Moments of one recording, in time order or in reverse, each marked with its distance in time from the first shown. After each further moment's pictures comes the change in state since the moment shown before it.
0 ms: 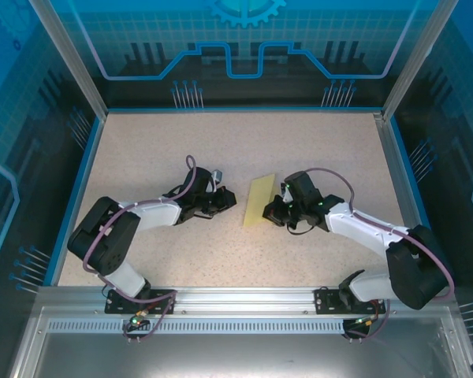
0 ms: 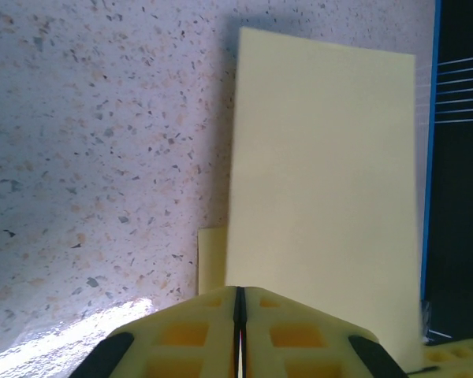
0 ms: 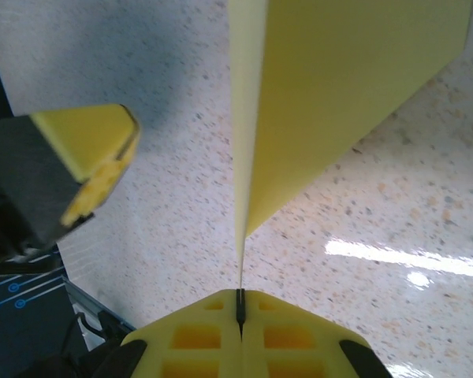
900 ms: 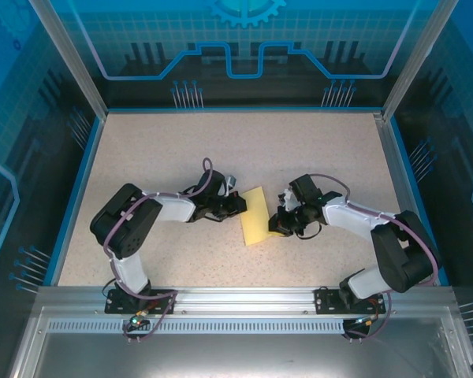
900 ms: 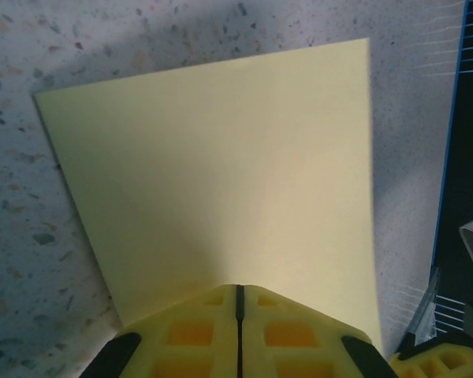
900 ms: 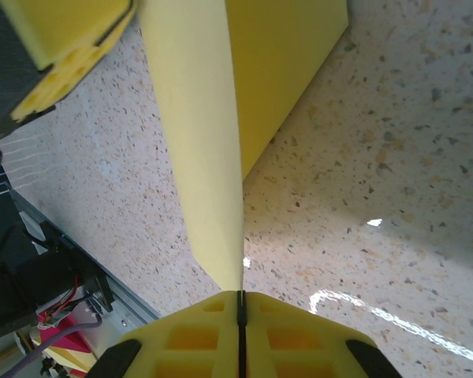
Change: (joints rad) left arm -0.059 0.193 0.079 0.050 0.064 0.004; right arm -0.097 0.122 0.011 -0.150 -0.214 -0.327
